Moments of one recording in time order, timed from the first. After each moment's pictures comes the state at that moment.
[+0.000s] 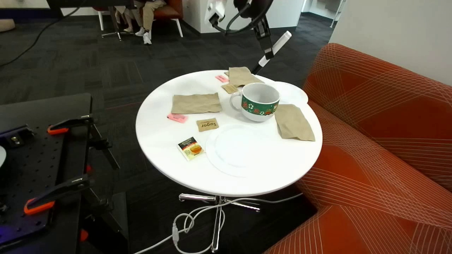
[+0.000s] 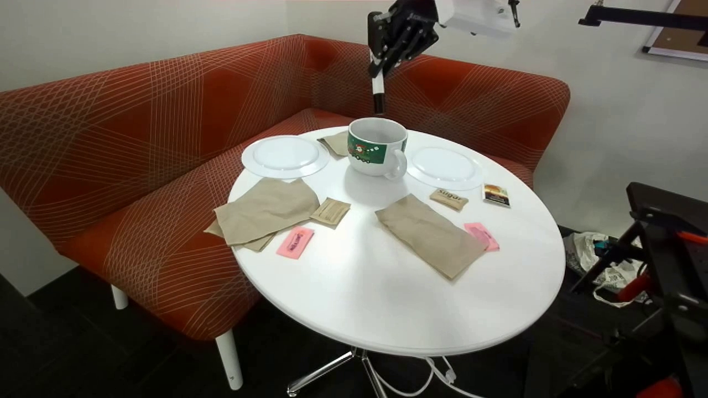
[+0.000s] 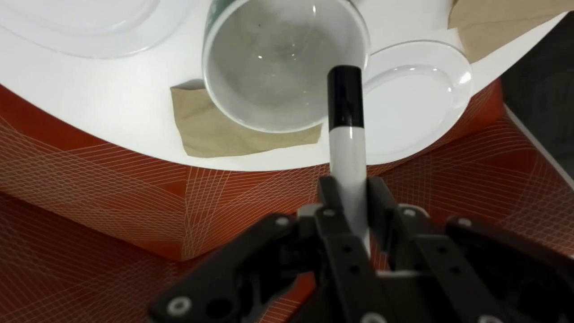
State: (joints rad) arm 0.39 0.36 -0.38 -2.15 -0.01 3.02 0.55
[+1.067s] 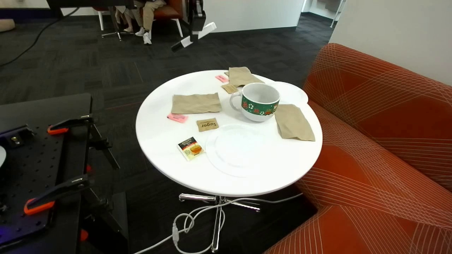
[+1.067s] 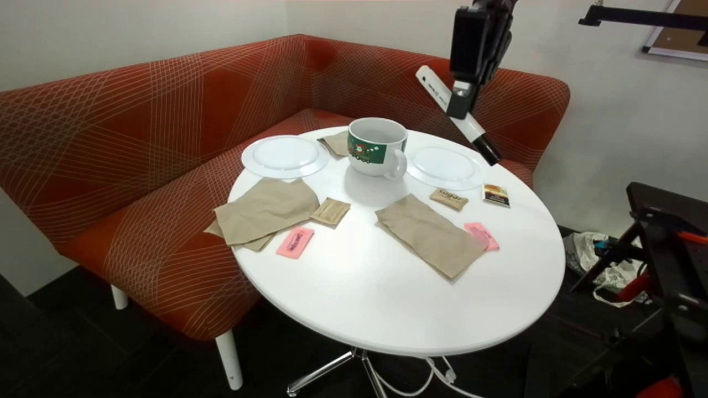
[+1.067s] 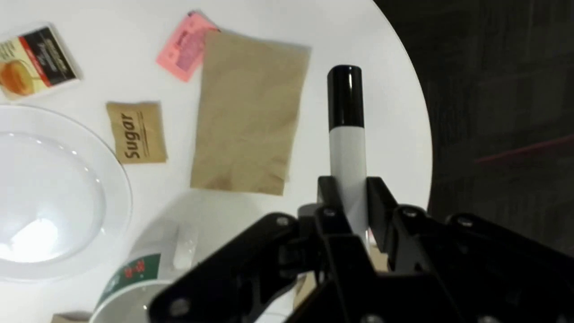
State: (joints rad) arm 0.16 0.08 0.00 -2.25 0.32 2.35 0.04
